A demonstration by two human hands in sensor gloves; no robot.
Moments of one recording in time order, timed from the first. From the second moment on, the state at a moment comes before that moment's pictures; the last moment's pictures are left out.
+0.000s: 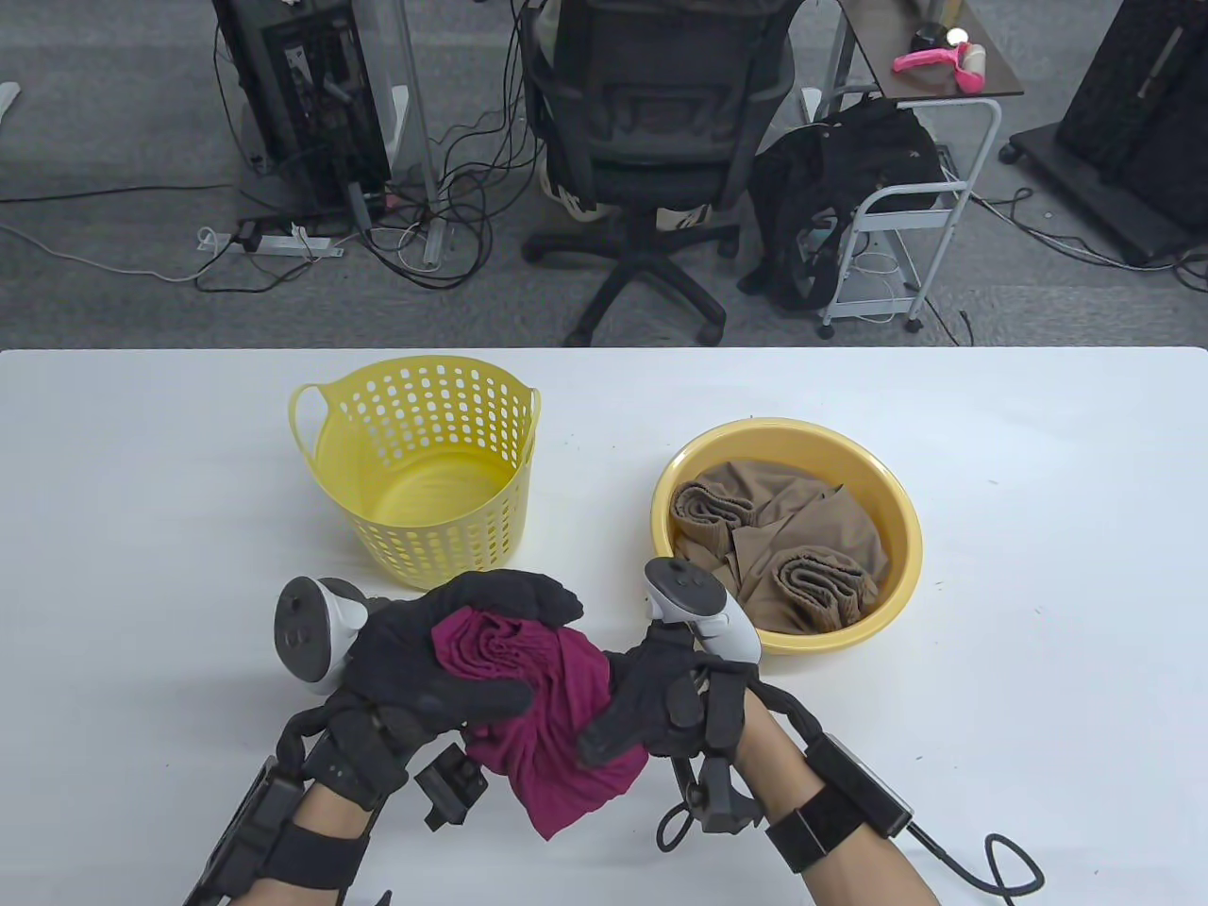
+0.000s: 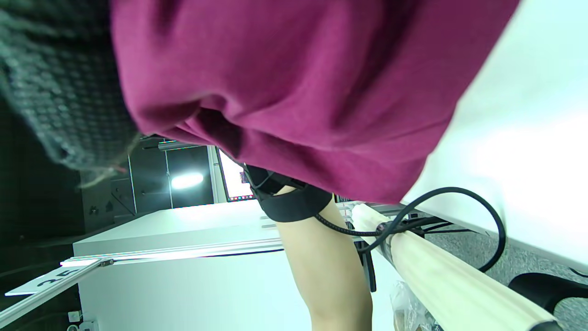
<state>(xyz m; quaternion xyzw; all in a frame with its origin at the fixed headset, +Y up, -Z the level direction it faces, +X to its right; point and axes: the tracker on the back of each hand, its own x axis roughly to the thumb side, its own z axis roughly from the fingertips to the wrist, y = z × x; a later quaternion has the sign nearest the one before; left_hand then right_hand) -0.184 -0.592 -0.278 0.03 -0.47 0.61 0.64 0.019 -0.666 -0.293 0.38 0.45 0.53 0.61</state>
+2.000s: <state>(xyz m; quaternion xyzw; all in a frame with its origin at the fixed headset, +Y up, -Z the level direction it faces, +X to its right) -0.194 -0.626 -0.281 0.07 -0.14 0.44 0.88 0.019 -0.615 -0.275 0.33 -0.12 0.92 0.18</state>
